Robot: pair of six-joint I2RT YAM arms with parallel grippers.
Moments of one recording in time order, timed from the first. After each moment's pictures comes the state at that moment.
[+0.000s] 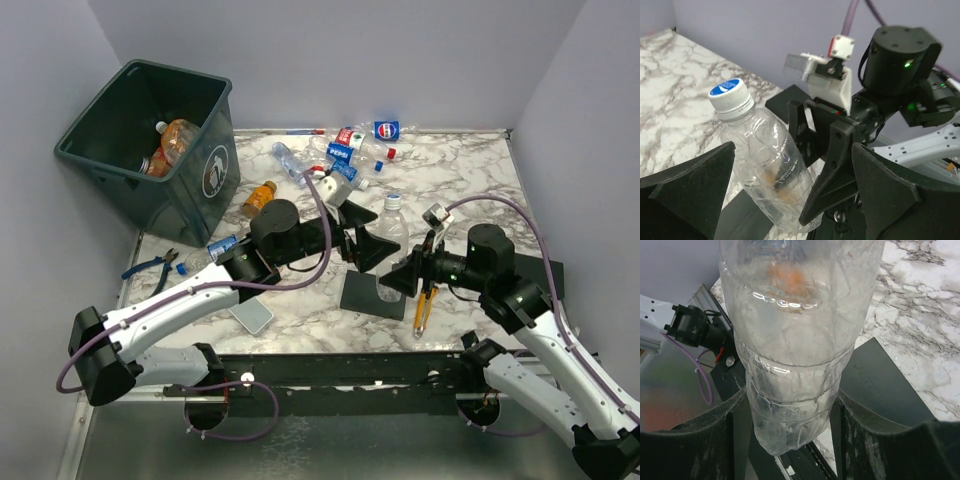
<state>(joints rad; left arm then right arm) -0.96 1.15 1.02 0.23 0.26 -0.38 0.51 0.70 0.72 -0.40 -0.54 0.30</state>
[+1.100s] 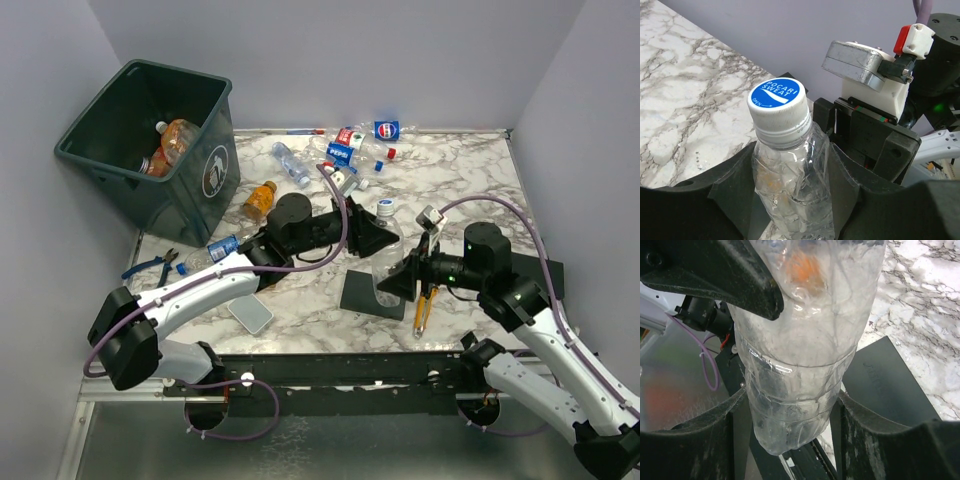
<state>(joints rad) -0.88 1.34 1.01 0.35 0.39 -0.49 0.54 0.72 0.75 -0.43 -0.60 0.25</state>
